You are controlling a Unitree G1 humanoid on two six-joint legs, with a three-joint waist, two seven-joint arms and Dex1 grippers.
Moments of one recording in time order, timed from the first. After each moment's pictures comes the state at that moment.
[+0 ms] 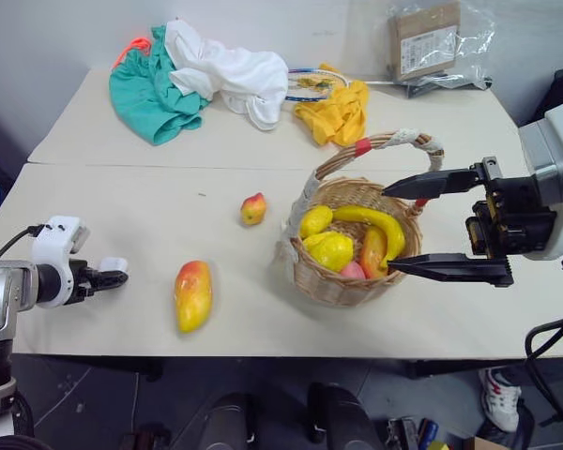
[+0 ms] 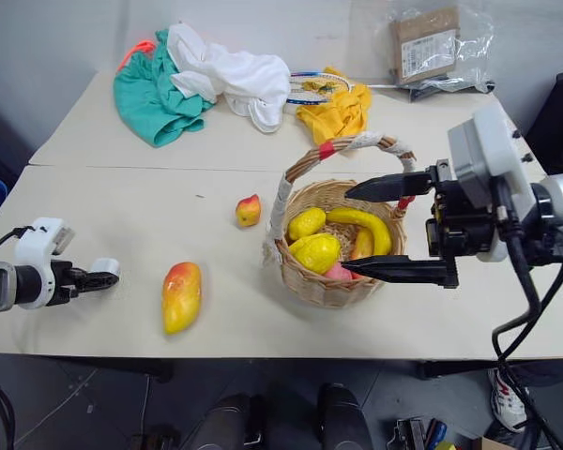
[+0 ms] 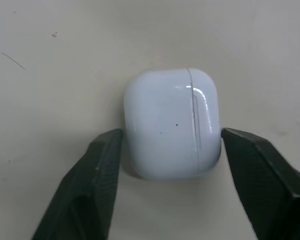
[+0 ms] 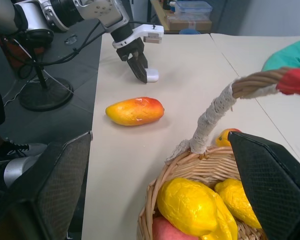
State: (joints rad) left arm -0.35 0.91 0.33 -0.12 -0.20 1.44 -0.68; right arm -0.57 -1.12 -0.24 -0.46 1.05 0.76 1.10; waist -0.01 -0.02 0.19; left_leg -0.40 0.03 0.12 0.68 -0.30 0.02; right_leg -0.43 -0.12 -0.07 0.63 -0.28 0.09
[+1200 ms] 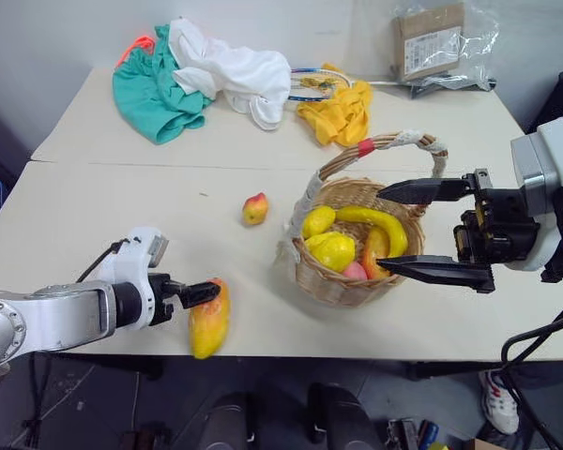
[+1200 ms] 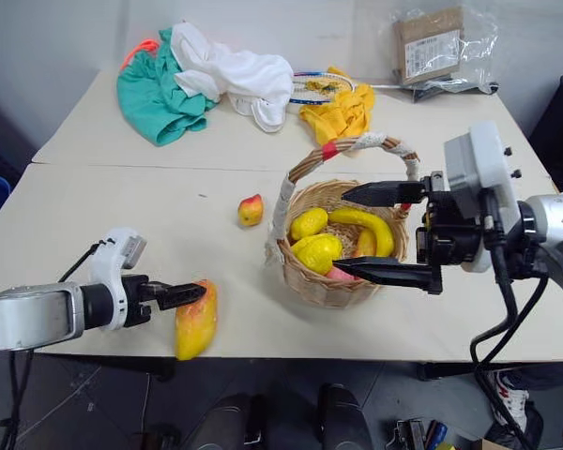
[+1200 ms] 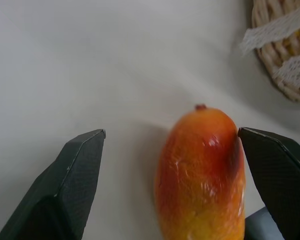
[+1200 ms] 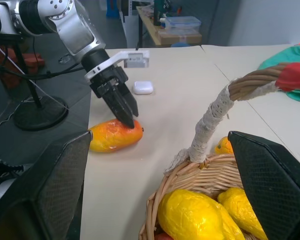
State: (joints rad) left arm -0.16 1.16 0.09 -0.44 -1.96 1.05 0.55; right arm -0.48 -1.02 -0.31 -0.53 1.07 0.79 1.00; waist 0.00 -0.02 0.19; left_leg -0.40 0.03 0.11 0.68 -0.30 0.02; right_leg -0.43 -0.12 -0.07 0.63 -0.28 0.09
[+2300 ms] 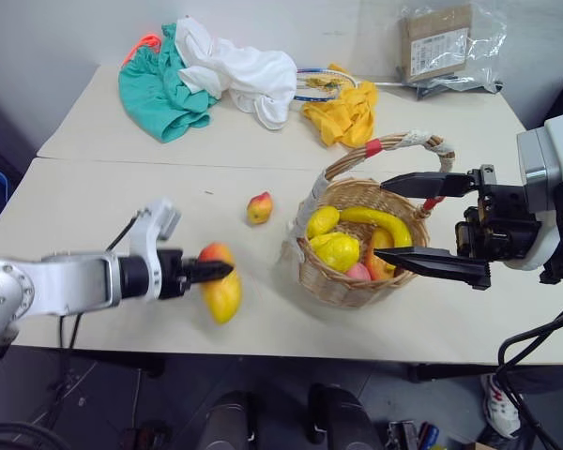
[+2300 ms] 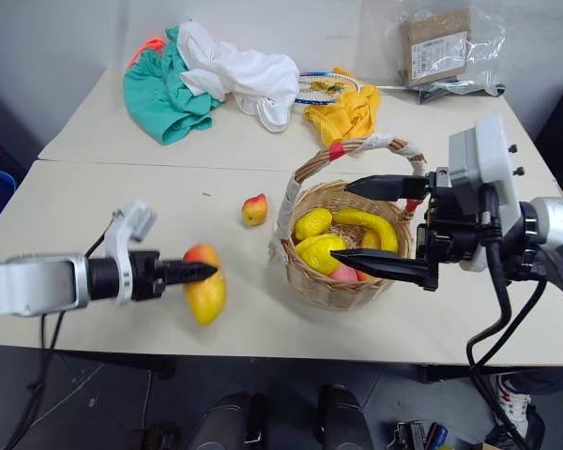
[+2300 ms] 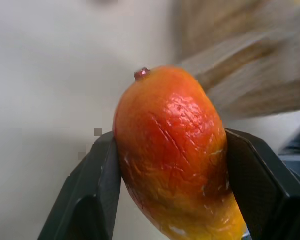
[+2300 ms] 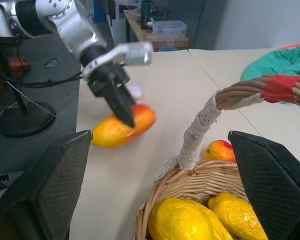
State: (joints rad) left arm -0.49 1.11 0.00 -0.30 -1.96 1.08 0.24; right arm -0.46 -1.04 -0.33 -0.55 1.10 0.79 0.93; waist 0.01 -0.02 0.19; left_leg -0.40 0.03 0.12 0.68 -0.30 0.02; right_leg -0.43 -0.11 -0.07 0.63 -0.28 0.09
